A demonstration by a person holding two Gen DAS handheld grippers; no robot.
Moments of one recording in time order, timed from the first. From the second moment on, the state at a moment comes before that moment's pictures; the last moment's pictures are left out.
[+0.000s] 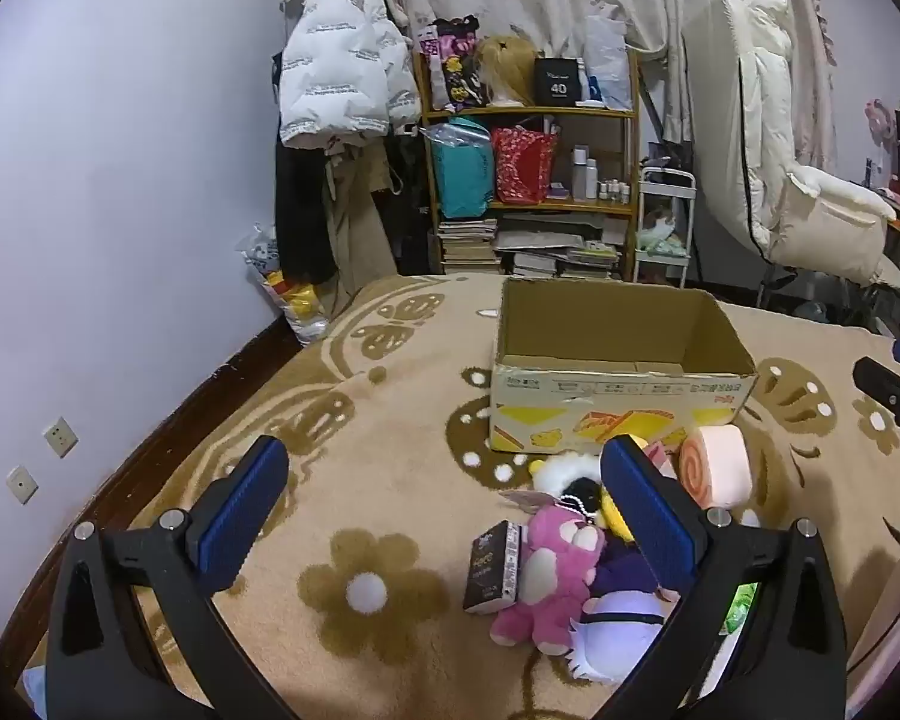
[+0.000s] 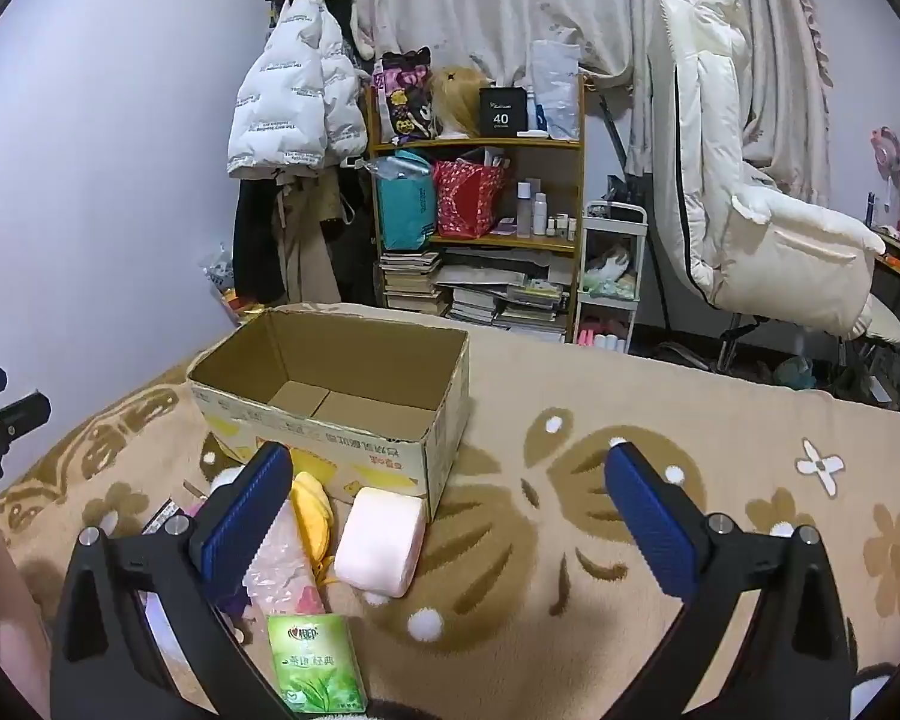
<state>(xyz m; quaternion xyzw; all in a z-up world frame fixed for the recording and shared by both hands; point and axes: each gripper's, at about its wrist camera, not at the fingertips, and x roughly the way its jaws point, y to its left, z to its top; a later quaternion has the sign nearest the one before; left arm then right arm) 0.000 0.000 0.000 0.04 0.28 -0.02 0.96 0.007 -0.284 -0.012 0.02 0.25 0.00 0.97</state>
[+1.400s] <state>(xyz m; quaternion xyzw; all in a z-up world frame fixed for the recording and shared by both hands) -0.003 -0.001 0.001 0.05 0.28 -0.01 0.96 0.011 -0.274 -0.018 0.01 0.25 0.00 0.97</state>
